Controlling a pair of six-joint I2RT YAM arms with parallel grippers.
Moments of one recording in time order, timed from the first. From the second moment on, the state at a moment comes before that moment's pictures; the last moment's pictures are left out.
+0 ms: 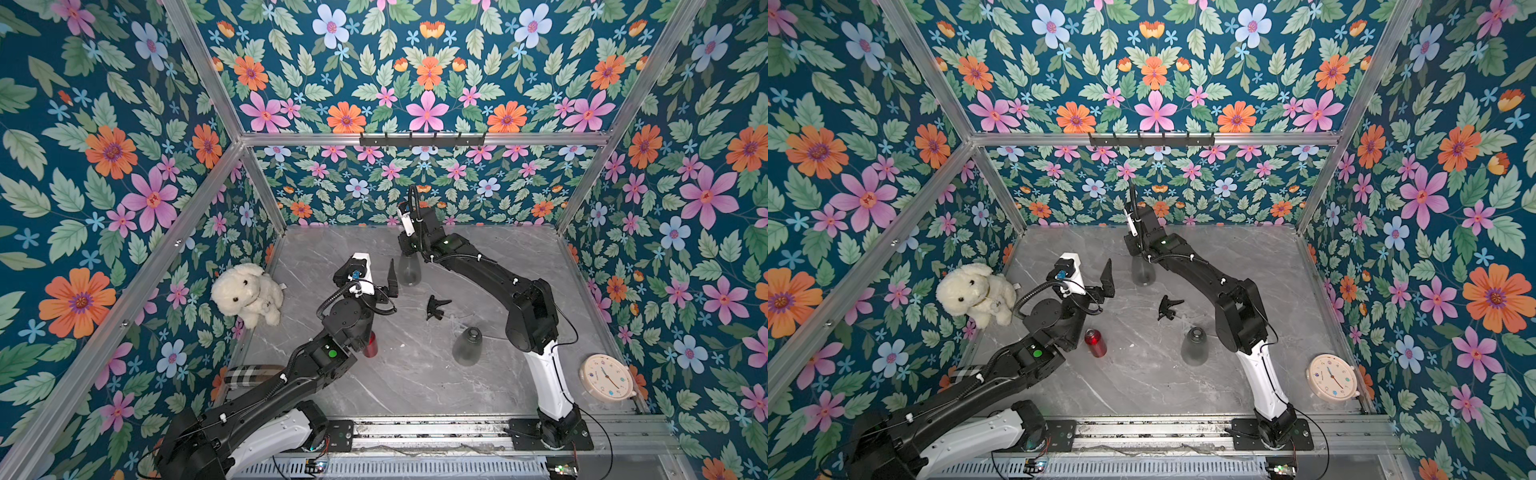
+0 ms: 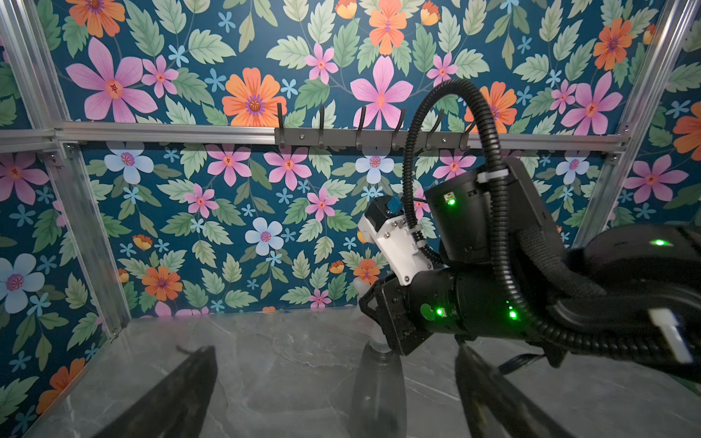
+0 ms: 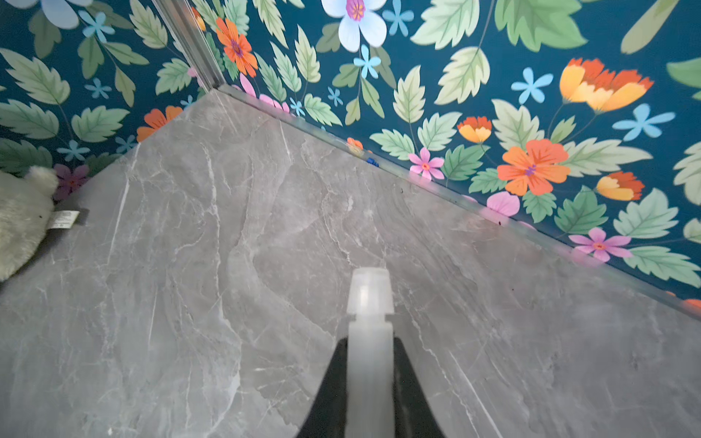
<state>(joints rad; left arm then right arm) -0.85 0.97 0.65 0.47 -0.67 0.03 0.65 2.21 2.05 -0.38 0.11 0.05</state>
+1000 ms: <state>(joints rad) -0.85 0.95 0.60 0.40 -0.67 -0.08 0.77 1.26 1.09 -0.47 0.18 0.34</state>
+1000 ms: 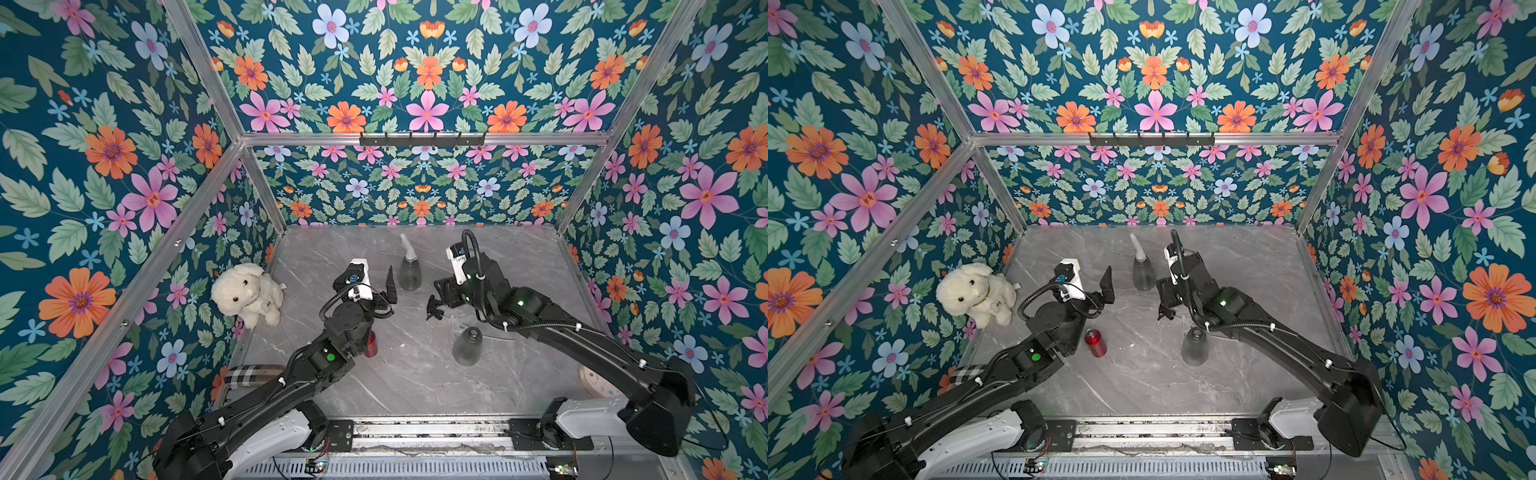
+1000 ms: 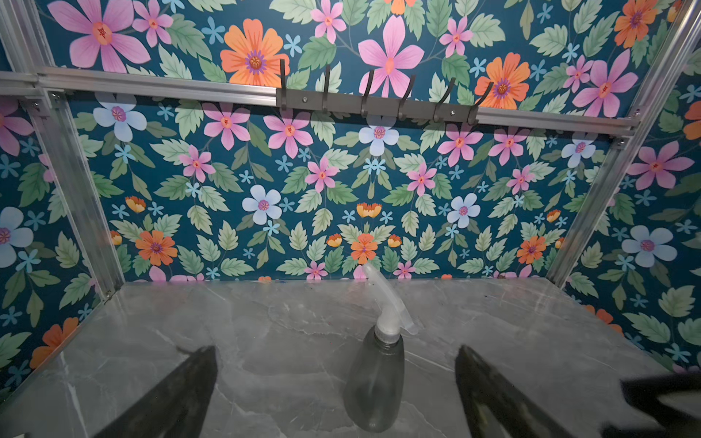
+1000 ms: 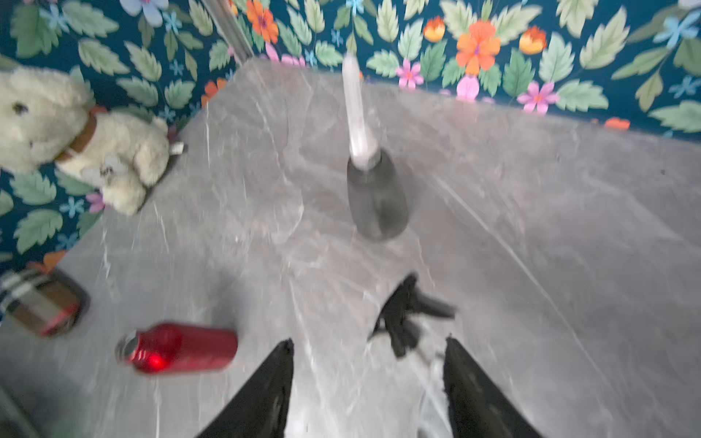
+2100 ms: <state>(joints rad) -0.84 1.05 0.59 0.39 -0.43 -0.16 0.84 1.10 0.71 -0.56 0.21 0.60</state>
